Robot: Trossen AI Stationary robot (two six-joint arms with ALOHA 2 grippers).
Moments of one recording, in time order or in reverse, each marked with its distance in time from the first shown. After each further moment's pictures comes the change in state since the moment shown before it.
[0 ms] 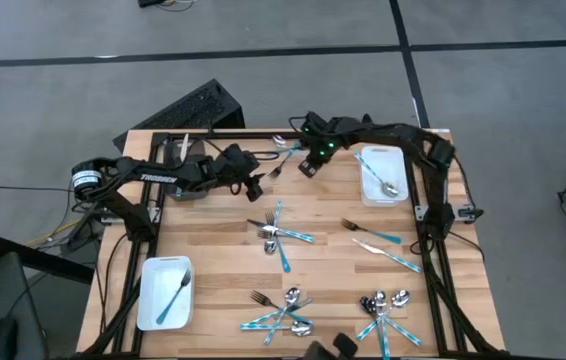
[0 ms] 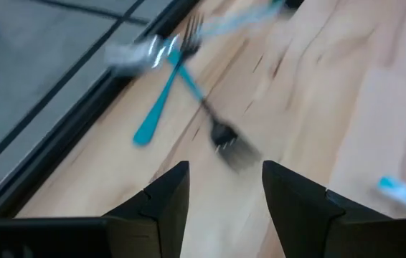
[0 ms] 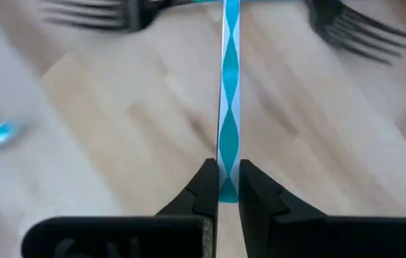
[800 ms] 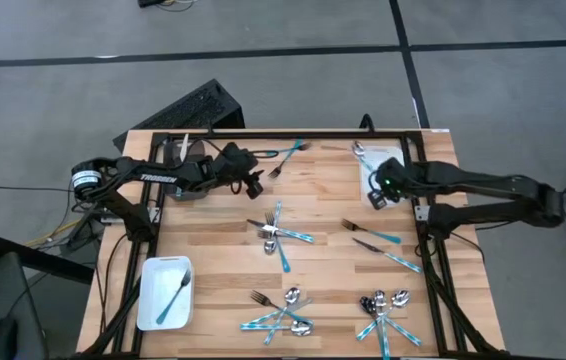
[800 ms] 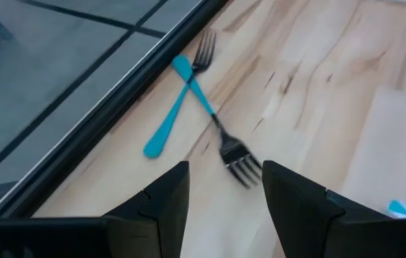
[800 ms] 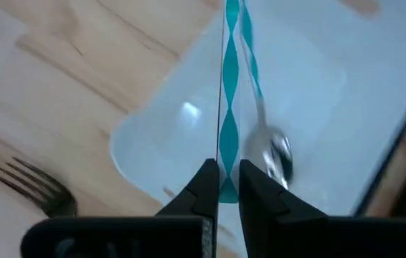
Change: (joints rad) left arm 0.000 0.000 0.000 0.035 -0.035 -0.018; right arm 0.264 -1.046 -0.734 -0.317 0.487 0.508
